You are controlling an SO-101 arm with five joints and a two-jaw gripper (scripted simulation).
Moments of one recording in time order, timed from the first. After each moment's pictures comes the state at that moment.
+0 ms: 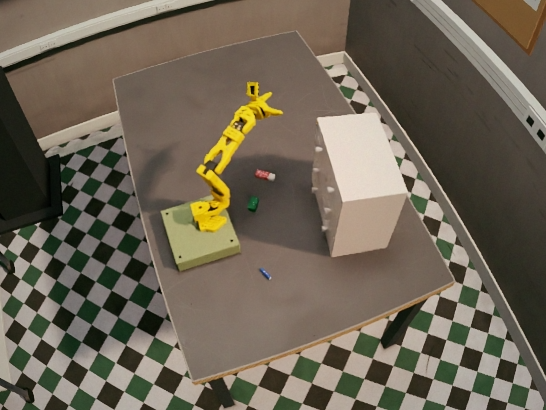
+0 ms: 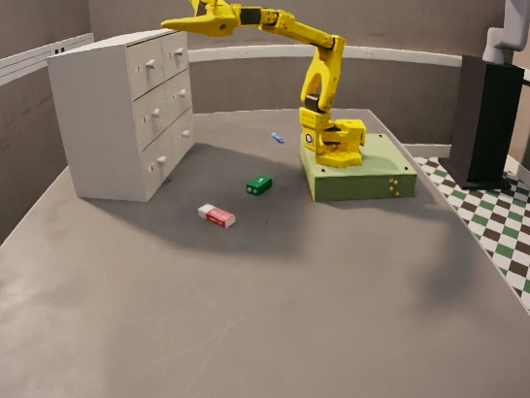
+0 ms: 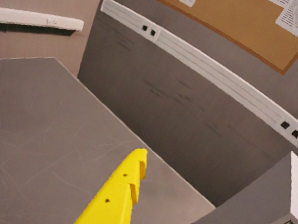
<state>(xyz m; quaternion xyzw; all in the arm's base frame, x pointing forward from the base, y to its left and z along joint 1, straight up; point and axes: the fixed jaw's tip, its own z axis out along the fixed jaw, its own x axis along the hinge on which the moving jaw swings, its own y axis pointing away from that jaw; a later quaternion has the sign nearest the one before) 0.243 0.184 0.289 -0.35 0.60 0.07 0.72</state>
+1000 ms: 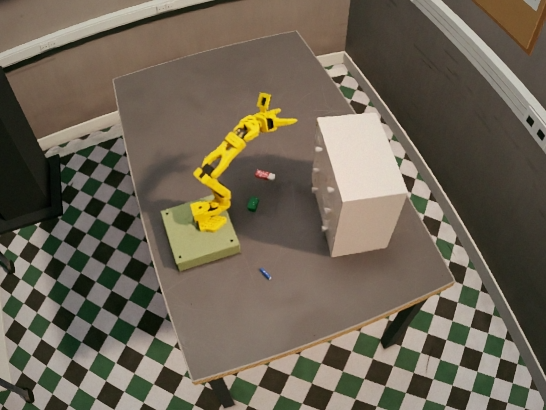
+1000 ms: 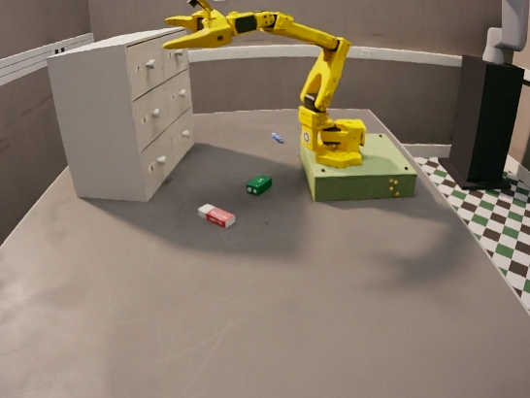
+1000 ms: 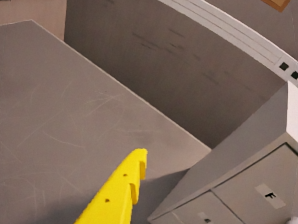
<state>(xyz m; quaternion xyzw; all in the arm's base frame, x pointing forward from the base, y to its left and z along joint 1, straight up) 0.256 0.139 0.253 -0.30 0.69 0.04 0.65</state>
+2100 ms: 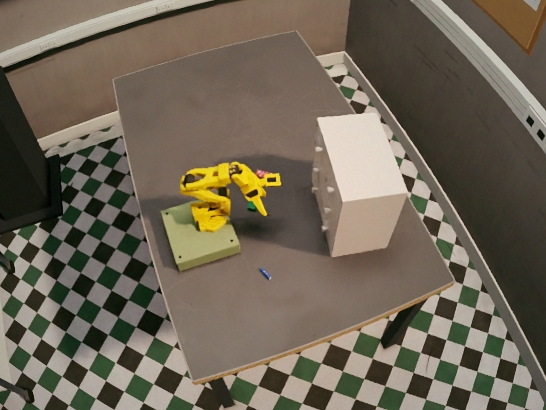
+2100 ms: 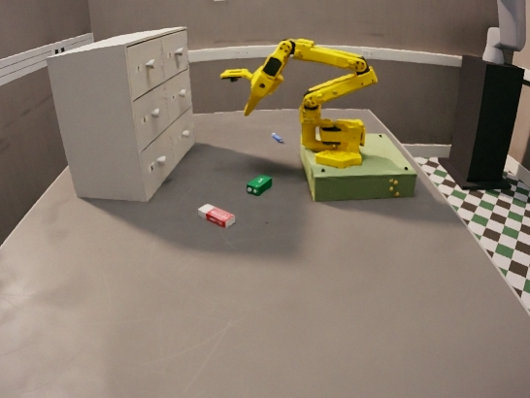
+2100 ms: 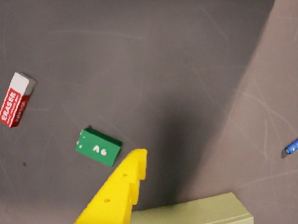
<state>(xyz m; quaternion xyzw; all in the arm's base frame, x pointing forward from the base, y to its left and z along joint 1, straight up) 0.153 -0.030 0.081 0.10 0.96 -0.04 0.26</state>
